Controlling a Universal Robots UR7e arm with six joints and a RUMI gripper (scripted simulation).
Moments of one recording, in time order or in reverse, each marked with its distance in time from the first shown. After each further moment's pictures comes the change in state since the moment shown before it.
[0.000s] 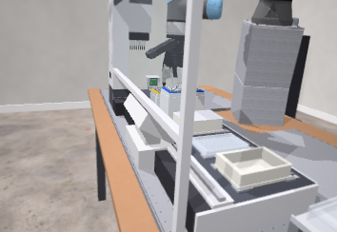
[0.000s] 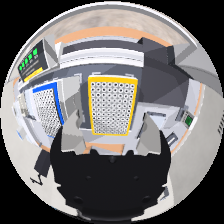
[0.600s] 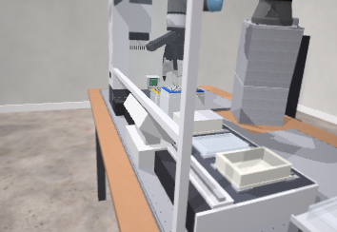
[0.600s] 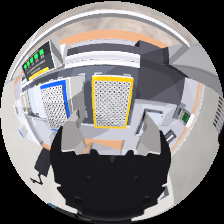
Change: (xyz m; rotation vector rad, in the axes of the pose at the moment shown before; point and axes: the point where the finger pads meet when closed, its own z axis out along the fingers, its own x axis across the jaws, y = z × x) arm 0.000 0.000 -0.027 0.001 0.000 0.000
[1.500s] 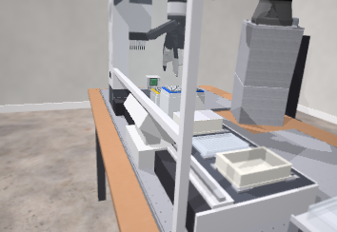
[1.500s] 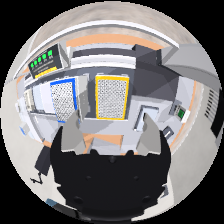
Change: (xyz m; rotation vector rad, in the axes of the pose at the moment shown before) arm 0.000 -0.001 -0.040 0.002 0.001 0.000
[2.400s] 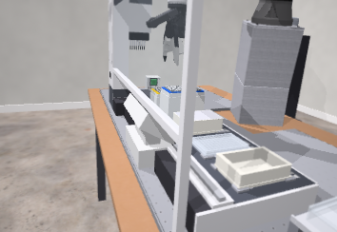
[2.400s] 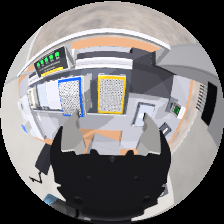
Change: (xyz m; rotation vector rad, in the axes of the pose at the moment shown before) arm 0.000 -0.001 -0.040 0.000 0.001 0.000
